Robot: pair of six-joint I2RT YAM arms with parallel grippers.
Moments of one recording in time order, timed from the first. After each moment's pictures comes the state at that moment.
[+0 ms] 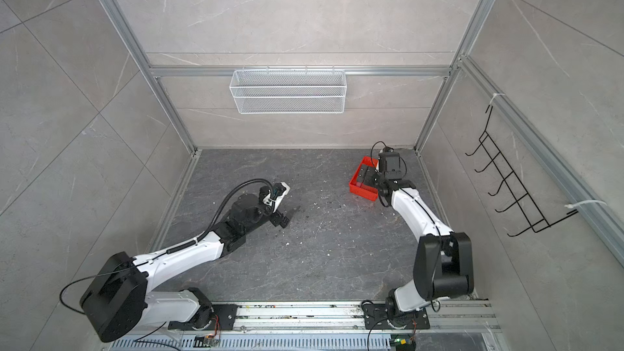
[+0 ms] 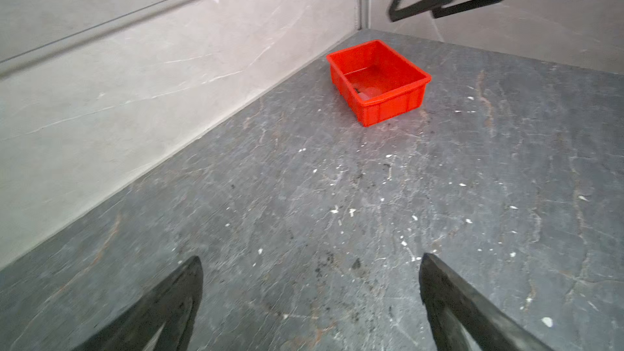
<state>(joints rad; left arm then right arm) -0.68 1.28 0.66 0.31 0.06 0.20 0.08 1.47 1.07 -0.26 -0.02 0.32</state>
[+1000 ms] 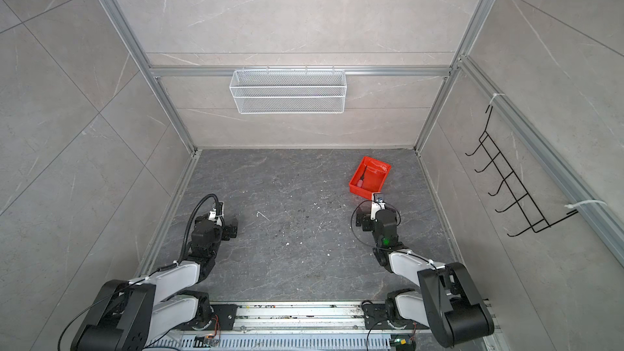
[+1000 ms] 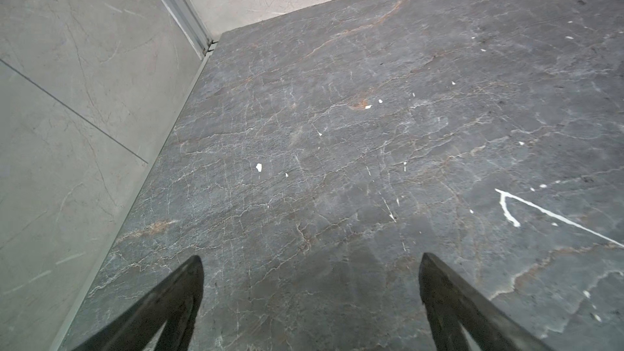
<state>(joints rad) -0.14 1.18 0.17 0.61 -0.25 0.15 0.19 1.28 0.27 0.62 0.18 0.01</state>
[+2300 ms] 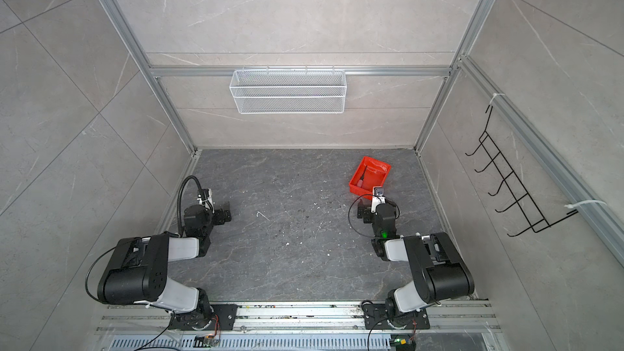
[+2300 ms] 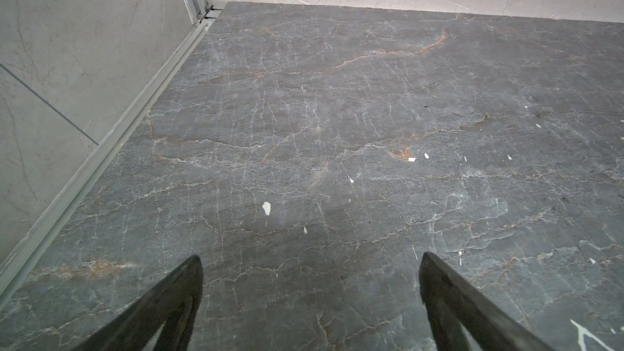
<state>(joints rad) 0.07 1.51 0.36 0.71 -0.01 0.00 0.13 1.52 0.34 0.83 0.17 -0.02</state>
